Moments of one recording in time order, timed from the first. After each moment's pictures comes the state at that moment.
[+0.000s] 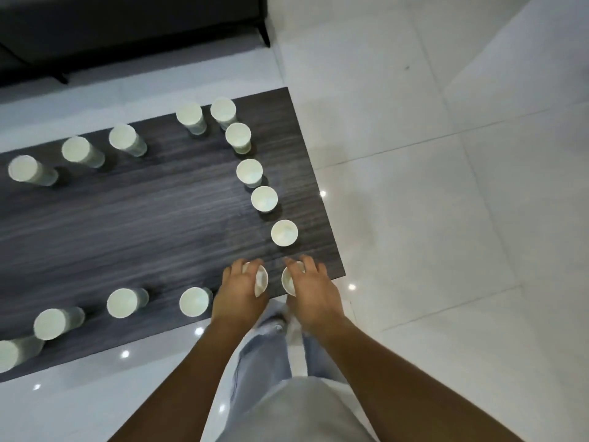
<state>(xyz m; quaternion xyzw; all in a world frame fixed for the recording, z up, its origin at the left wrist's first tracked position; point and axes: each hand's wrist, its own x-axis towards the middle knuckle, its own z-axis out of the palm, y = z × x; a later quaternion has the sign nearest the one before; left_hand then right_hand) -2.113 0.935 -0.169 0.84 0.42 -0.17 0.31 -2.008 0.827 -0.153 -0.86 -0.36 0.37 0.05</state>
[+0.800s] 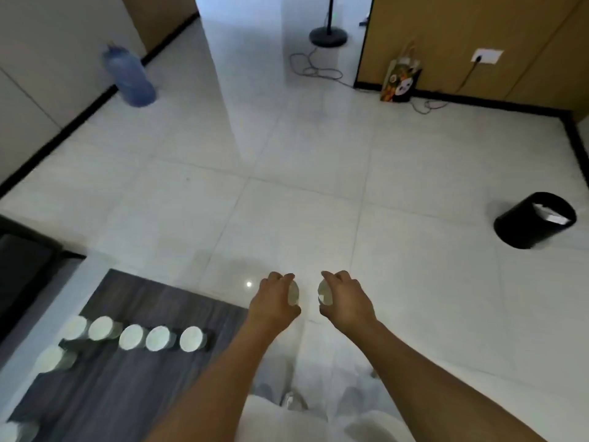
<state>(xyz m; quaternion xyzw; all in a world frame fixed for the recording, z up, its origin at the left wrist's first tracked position) -2.024 0.731 -0.001 0.94 -0.12 -0.23 0.21 -2.074 0.572 0.002 -0.94 0.13 0.17 0.25</state>
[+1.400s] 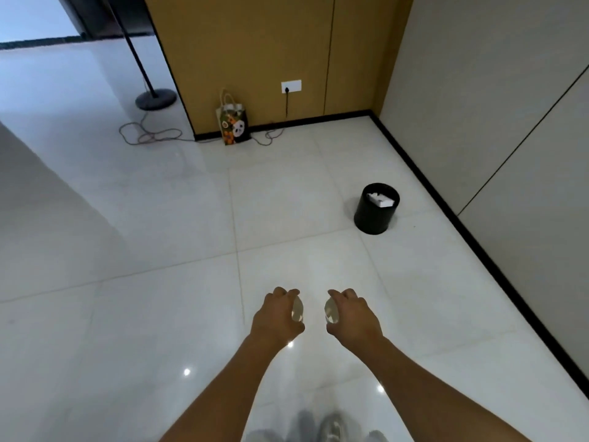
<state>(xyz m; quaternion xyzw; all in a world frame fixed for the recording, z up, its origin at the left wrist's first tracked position) -2.043 0.278 0.022 0.87 -0.39 -0.28 0.13 -2.171 0.161 0.010 -0.88 0.38 0.11 0.26</state>
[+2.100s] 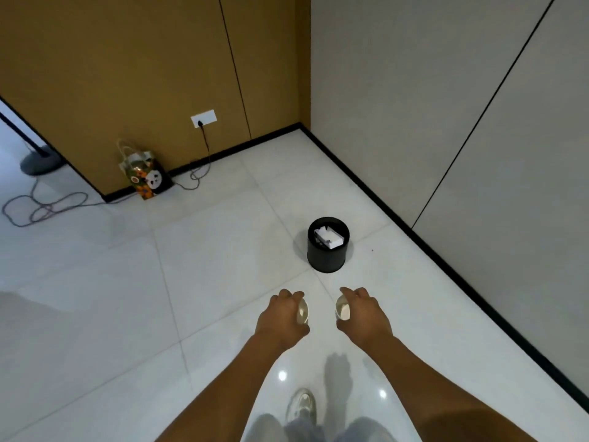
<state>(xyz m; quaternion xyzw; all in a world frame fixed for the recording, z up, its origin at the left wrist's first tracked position) -1.949 -0.121 0.025 0.80 -0.51 -0.30 0.05 -2.110 -0.205 0.009 -0.80 0.52 0.07 0.30</state>
